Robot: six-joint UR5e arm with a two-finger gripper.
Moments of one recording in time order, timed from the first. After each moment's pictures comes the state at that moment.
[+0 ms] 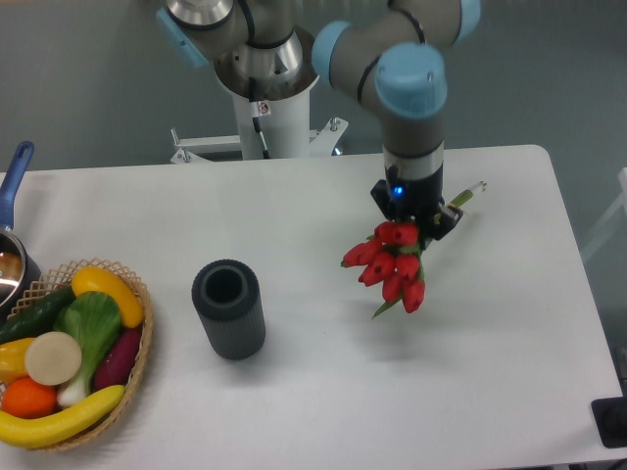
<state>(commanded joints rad) 2.62 -1.83 -1.84 -0.89 1.67 1.26</state>
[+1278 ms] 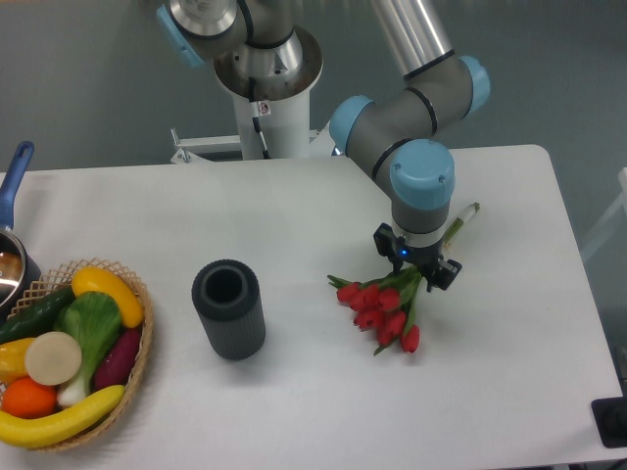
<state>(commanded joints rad) 2.62 -1.94 -1.77 -0.84 1.57 1.16</state>
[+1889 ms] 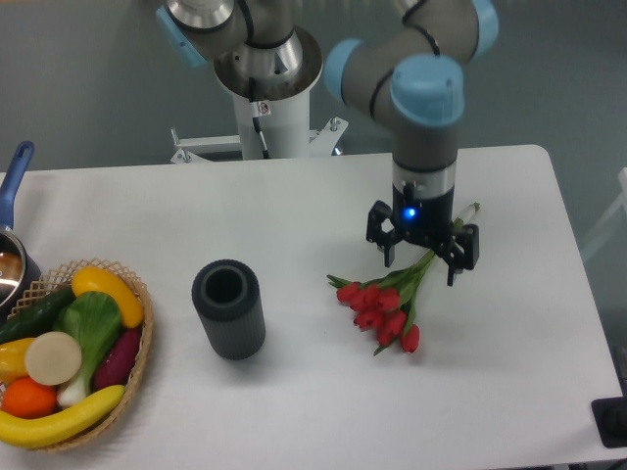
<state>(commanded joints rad) 2.62 -1.71 -1.71 -0.88 1.39 1.08</state>
